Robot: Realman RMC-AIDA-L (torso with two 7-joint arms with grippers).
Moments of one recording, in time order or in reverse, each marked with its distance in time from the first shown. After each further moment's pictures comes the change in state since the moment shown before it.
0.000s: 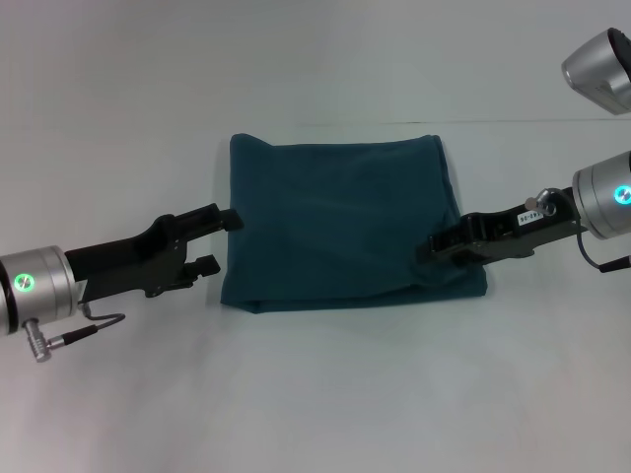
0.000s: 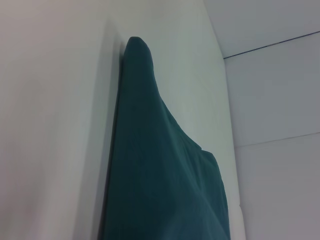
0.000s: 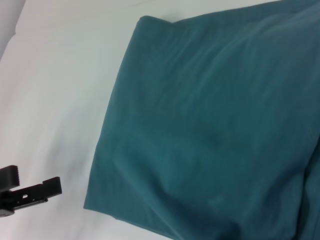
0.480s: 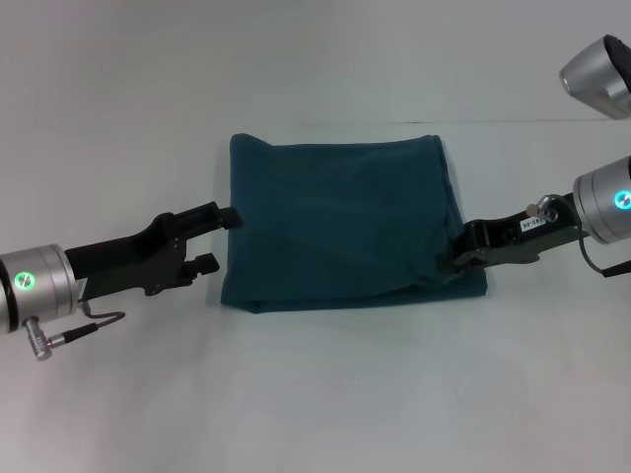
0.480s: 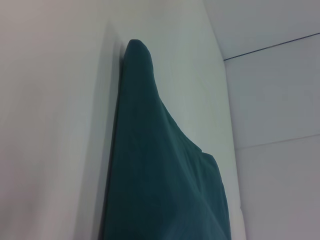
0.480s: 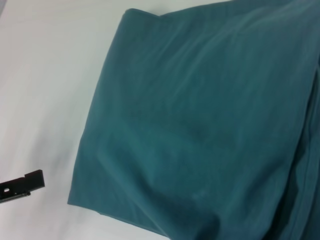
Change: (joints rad) left arm -0.002 0.000 0.000 0.000 -0.002 -0.006 0.000; right arm 0.002 0.003 -0.005 0.003 -0.035 0.011 0.012
